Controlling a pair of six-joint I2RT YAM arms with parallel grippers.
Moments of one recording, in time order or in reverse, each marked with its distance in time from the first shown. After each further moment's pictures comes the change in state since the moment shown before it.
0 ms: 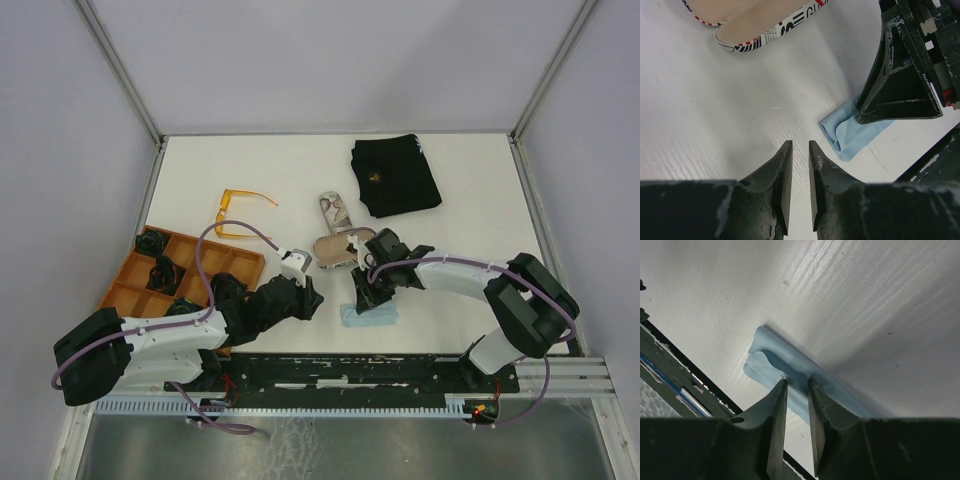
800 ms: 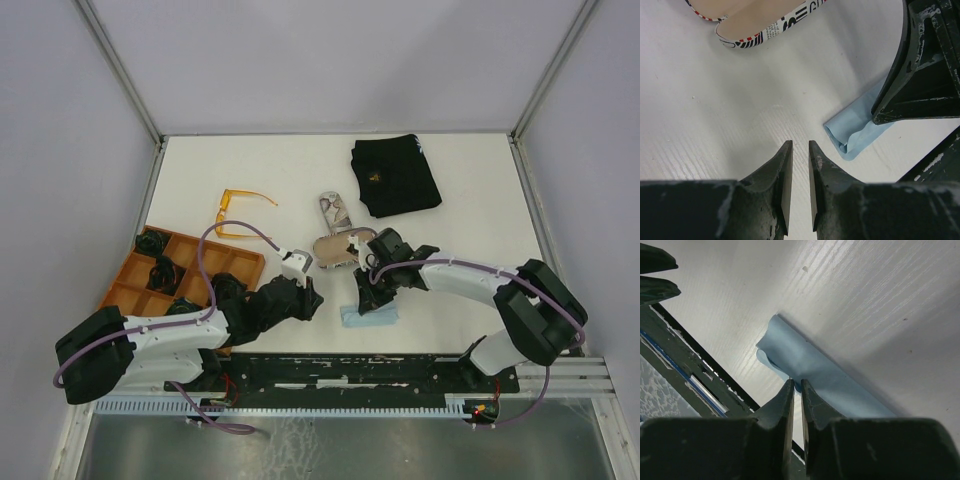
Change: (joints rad) left arm 0.000 0.016 0.000 0.001 0.000 0.000; right arm 0.006 -0.043 0.000 -0.043 -0.032 -0.014
